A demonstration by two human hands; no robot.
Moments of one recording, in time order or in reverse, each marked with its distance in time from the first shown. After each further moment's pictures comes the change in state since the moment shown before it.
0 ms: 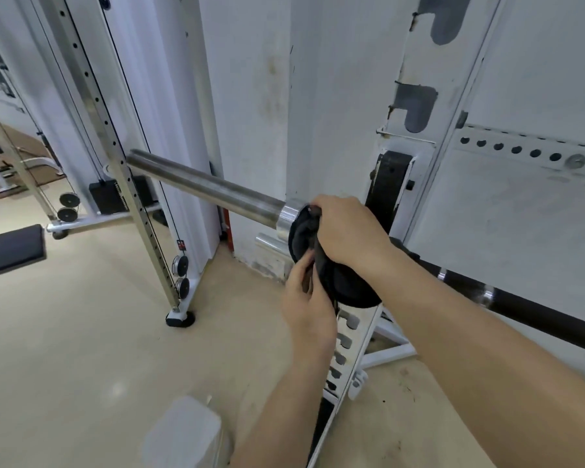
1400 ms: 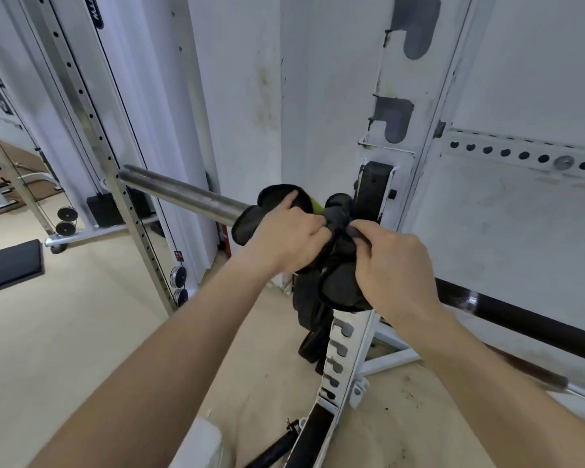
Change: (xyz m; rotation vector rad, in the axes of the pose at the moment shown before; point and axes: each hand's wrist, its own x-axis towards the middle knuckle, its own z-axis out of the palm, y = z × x) left_hand 0.113 0.083 0.019 1.577 -0.831 0.960; right_hand -0.067 0.039 -0.013 0.068 0.408 0.025
